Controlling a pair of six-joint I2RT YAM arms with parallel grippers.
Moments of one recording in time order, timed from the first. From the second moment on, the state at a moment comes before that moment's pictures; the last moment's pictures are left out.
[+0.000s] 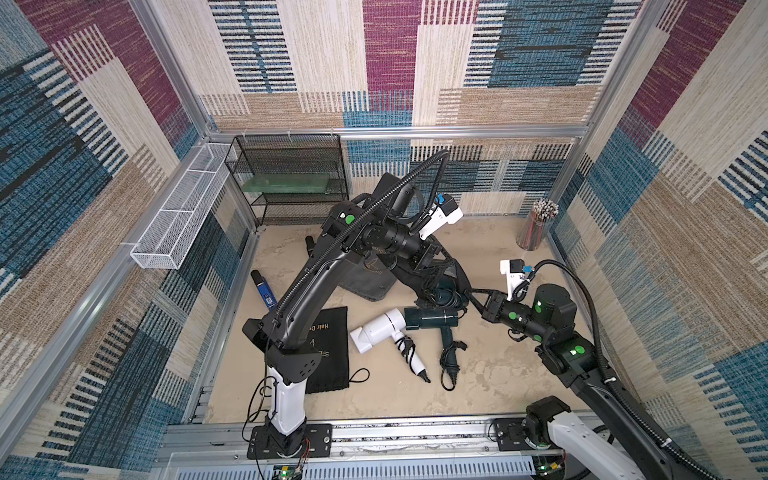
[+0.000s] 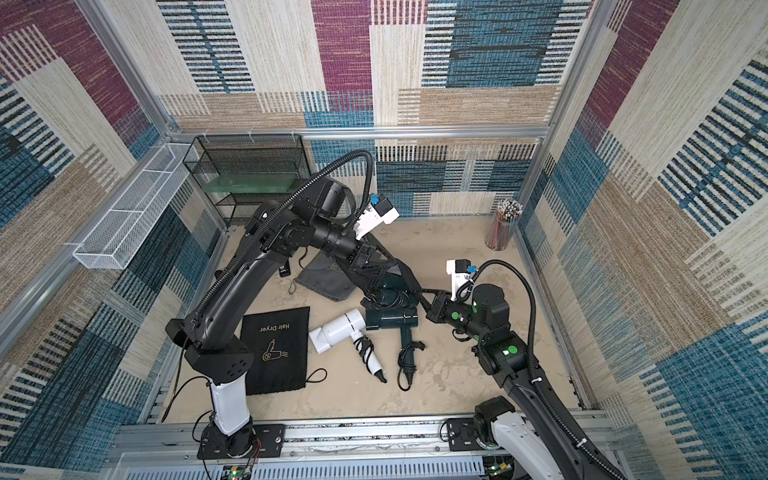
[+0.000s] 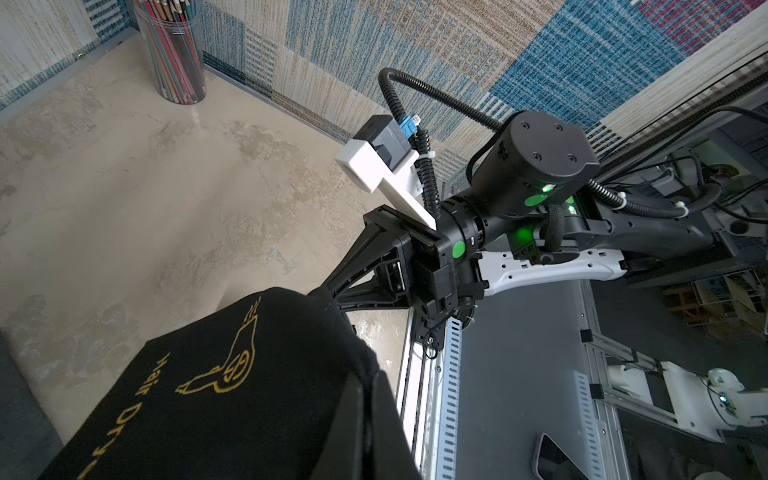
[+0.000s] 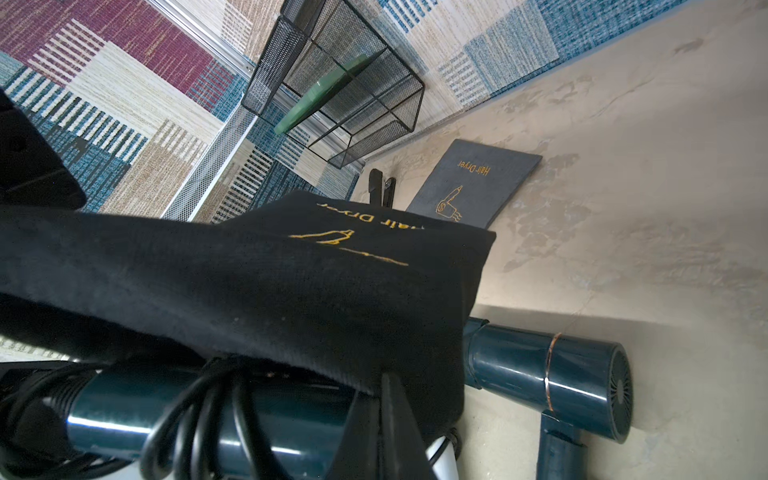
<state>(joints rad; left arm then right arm) -0.74 1.92 2.46 -1.30 0.68 0.09 0.33 0.74 0.63 -0.15 -0.47 0.71</state>
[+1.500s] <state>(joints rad) -0.67 2.10 2.54 -1.24 0.61 0.03 0.18 0.88 0.81 -0.34 -0.29 0.61</state>
